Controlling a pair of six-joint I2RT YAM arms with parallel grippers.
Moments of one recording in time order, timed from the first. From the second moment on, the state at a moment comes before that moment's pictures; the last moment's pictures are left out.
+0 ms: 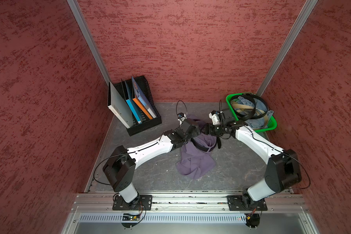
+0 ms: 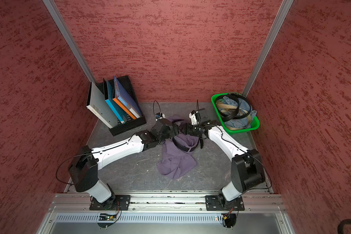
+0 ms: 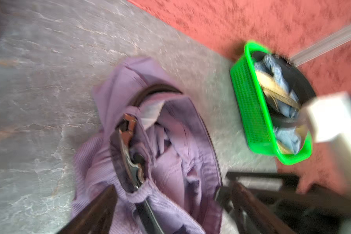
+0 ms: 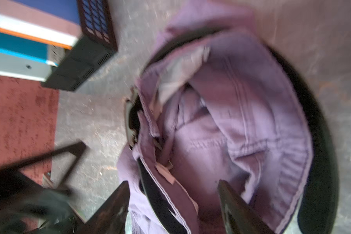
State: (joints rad) left arm -0.80 1.63 1.24 -0.25 -0.31 -0.92; right arm 0.37 1.57 1.19 -0.57 -0.38 0.43
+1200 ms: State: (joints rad) left arm -0.52 1.72 1.39 -0.52 0.23 -0.99; right arm 0.63 1.69 1.23 -0.73 -0.17 0.28
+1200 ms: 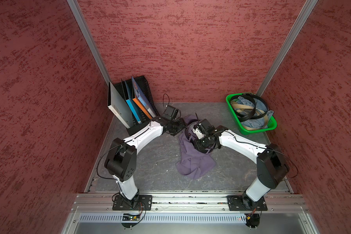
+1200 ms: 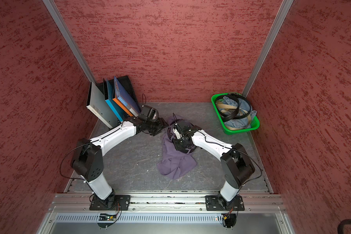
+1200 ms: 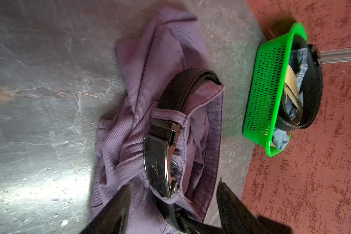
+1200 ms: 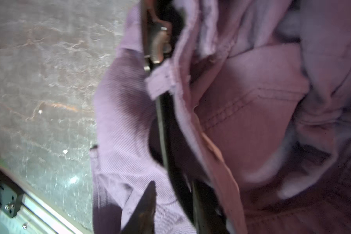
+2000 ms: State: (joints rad) left arm -0.71 1.62 0.89 -0.25 0.90 -1.27; right arm 0.44 1.68 1.68 -0.85 -0.09 0.26
